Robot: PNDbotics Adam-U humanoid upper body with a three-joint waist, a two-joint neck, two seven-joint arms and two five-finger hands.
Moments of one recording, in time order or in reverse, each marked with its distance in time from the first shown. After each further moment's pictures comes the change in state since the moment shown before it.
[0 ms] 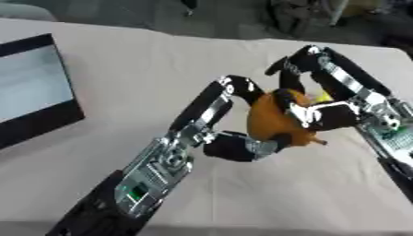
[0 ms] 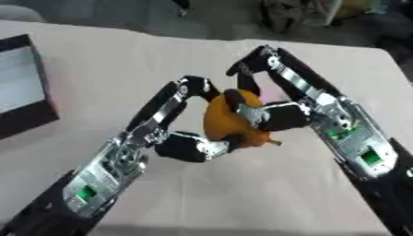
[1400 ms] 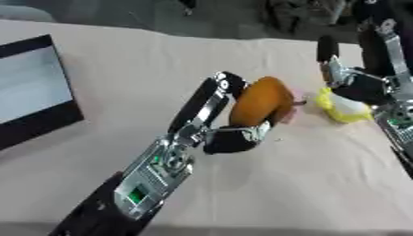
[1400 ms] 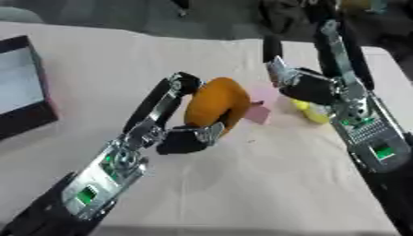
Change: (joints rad) left arm 0.013 0.020 0.009 -0.012 0.001 -0.015 0.099; right arm 0.000 0.006 -0.099 -0.001 0.201 -0.118 -0.518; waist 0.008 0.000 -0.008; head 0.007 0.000
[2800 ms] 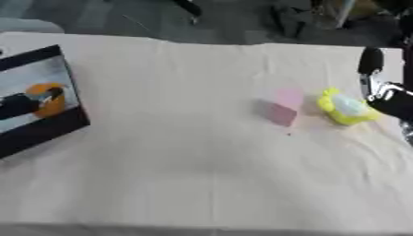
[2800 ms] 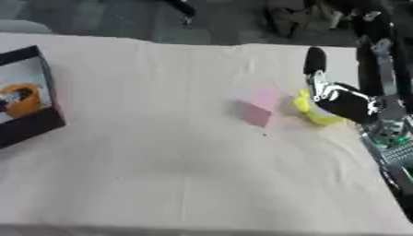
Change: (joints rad) left arm 0.190 0.555 0.518 0.172 -0.333 0.294 0.109; right arm 0.121 -0.041 -0.039 0.000 0.000 -0.077 -0.051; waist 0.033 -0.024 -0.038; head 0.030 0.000
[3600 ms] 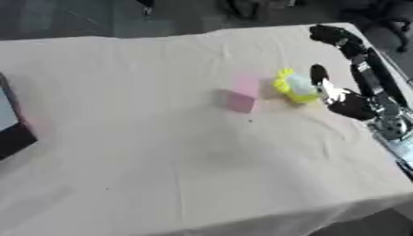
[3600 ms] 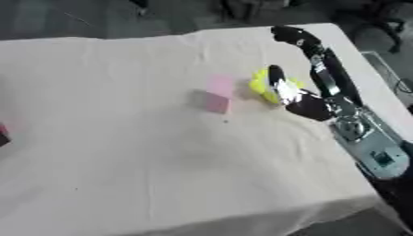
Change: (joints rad) left arm 0.096 -0.102 0.060 -0.610 0.491 -0.409 0.015; right arm 0.319 -0.114 -0.208 0.047 0.067 0.129 0.104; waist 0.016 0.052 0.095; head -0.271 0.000
